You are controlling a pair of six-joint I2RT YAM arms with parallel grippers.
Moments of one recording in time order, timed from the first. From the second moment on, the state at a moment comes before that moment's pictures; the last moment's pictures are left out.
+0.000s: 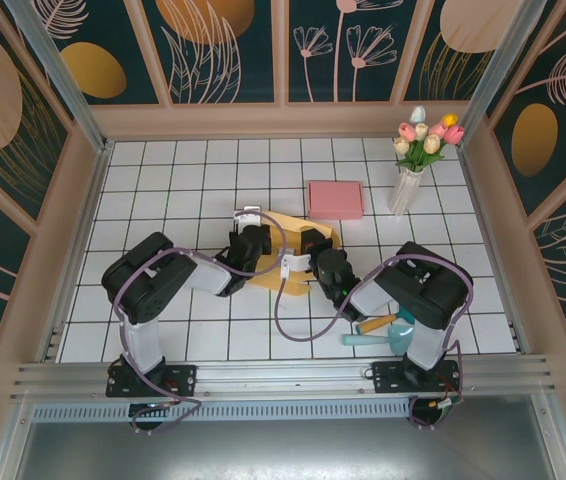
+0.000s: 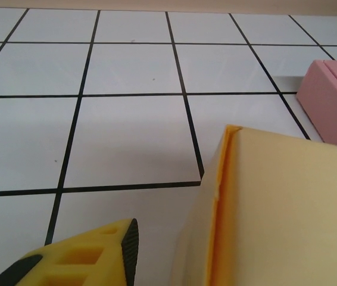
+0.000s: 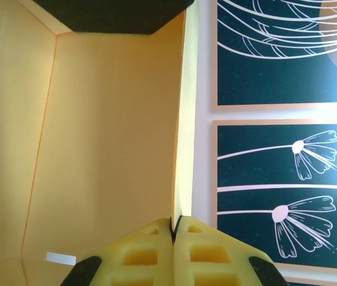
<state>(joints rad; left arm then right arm) -0.74 1.88 0.72 0.69 -0.54 -0.38 0.85 1.79 0.45 1.17 0.45 -1.41</state>
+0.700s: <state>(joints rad) -0.73 1.83 0.62 0.77 -0.42 -0.34 0.85 1.79 0.45 1.17 0.45 -1.39</state>
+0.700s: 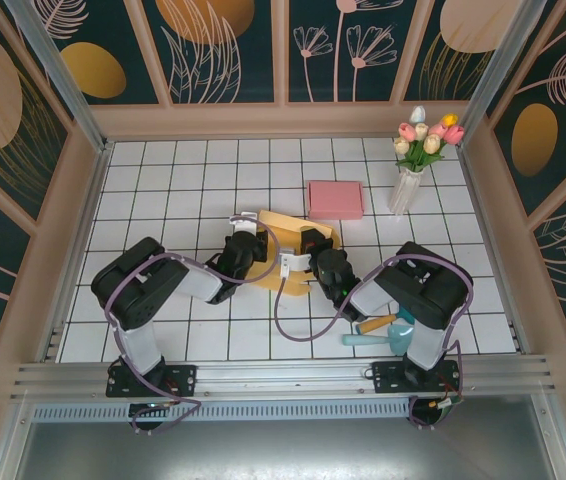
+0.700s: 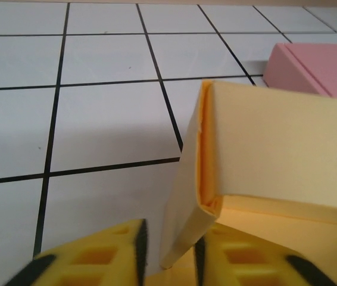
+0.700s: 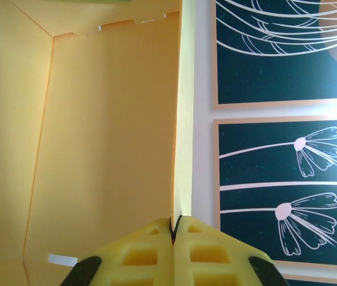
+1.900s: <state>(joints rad) -0.74 1.89 0.60 0.89 -0.51 -0.30 0.90 1.24 0.33 0.78 0.37 -0.89</state>
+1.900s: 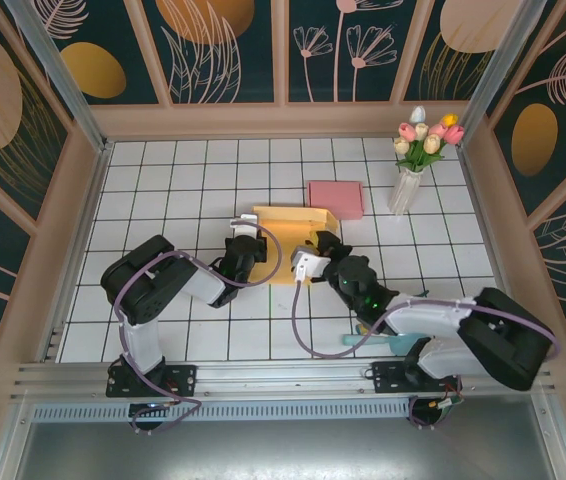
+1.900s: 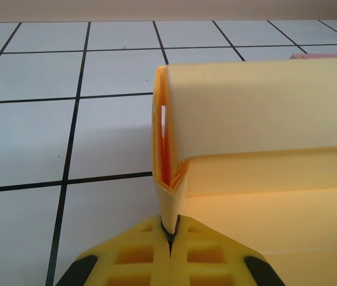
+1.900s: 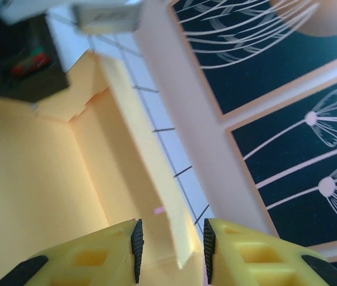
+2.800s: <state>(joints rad) -0.74 1.91 0.61 0.91 -0.51 -0.30 0.66 1.47 0.70 0.36 0.15 0.49</state>
